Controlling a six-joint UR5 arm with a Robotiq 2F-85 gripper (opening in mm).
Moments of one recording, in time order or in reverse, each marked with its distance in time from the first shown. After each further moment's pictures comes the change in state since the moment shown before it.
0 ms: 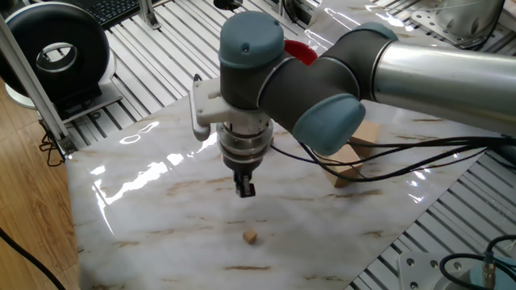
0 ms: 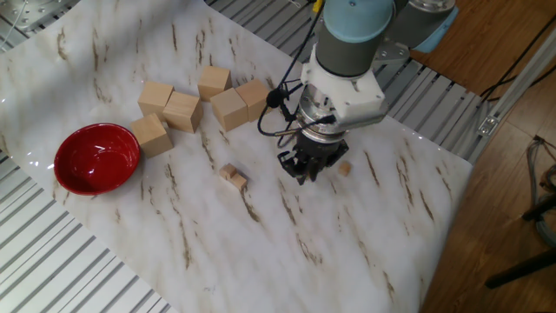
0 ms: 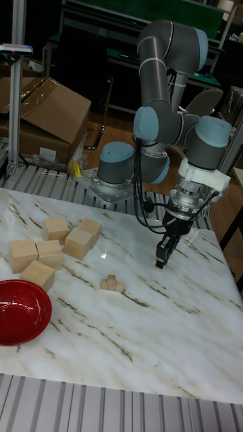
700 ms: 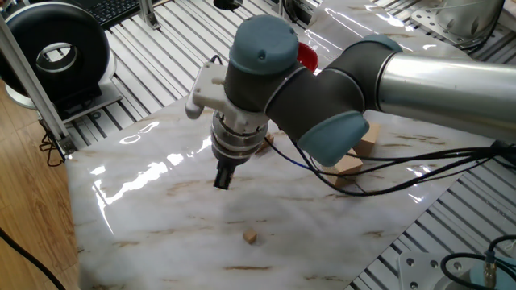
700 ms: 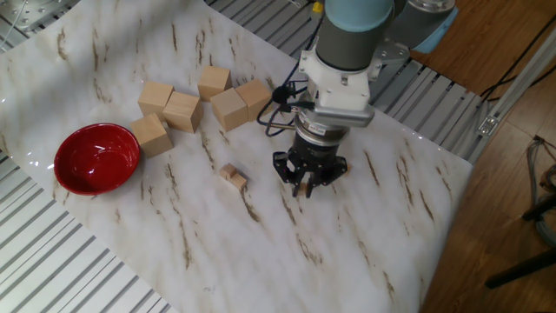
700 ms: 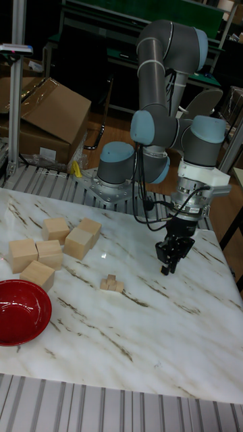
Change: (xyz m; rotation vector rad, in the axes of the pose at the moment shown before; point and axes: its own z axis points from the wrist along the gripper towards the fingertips) arm -0.032 -0.009 -0.003 0.010 -0.127 0.367
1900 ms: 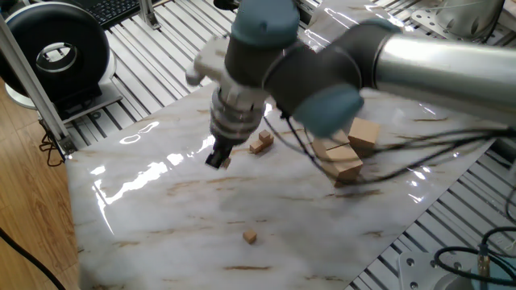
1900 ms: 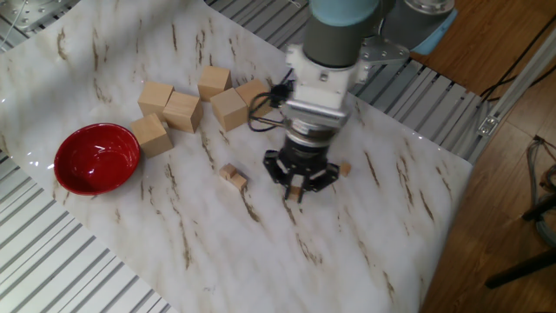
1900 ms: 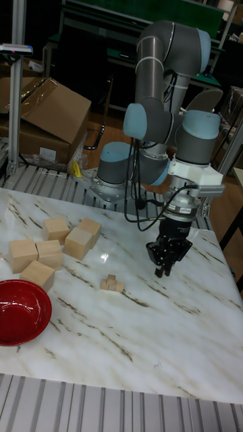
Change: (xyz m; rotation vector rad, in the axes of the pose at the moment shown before) arm -0.008 -0.048 -0.011 -0.015 0.045 0.063
